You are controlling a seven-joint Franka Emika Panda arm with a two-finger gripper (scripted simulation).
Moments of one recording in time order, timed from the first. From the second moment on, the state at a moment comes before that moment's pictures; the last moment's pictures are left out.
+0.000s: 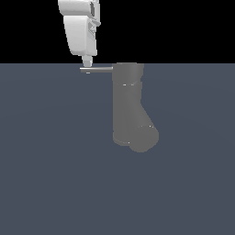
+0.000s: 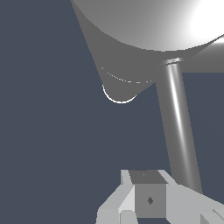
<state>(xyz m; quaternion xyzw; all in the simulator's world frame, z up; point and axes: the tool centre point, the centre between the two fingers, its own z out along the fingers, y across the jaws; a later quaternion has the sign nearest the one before) -0.006 0.090 0.270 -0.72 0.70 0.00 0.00</state>
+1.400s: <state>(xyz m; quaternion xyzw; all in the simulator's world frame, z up) -0.075 0.077 0.270 -0.73 0.69 0.00 0.01</state>
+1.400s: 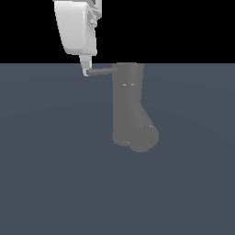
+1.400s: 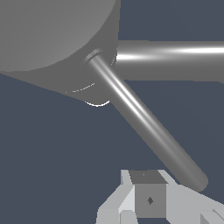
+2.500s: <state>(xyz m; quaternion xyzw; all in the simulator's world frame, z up) -0.123 0.020 0.270 -0.73 0.69 0.00 0.00</state>
